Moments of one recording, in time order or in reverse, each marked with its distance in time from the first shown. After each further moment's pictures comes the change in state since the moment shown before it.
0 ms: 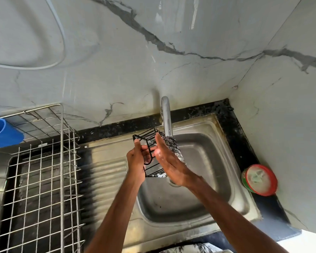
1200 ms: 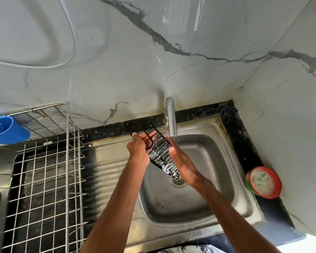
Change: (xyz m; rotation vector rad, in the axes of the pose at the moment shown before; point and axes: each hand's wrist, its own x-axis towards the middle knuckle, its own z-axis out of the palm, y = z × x) left_hand 0.025 0.042 0.028 -0.131 0.229 -0.186; right_hand -0.008 0.007 -0.015 0.138 0.123 0.148
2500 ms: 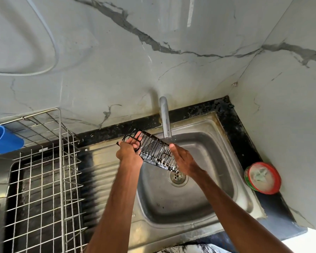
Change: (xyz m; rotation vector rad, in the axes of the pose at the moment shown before) left_hand -0.002 0.010 -0.012 -0.143 0.101 -0.050; right_hand 0.039 0.061 -0.019 -0.179 0.158 -0.024
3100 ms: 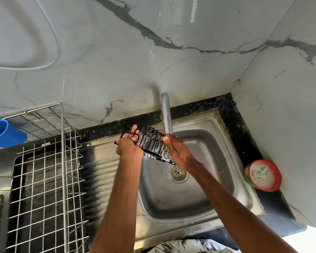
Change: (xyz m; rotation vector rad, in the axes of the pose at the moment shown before) left_hand 0.023 0.008 0.001 -0.211 -0.094 -0.112; right_hand 0.005 -0.040 0.003 0.007 -0.016 -0.282
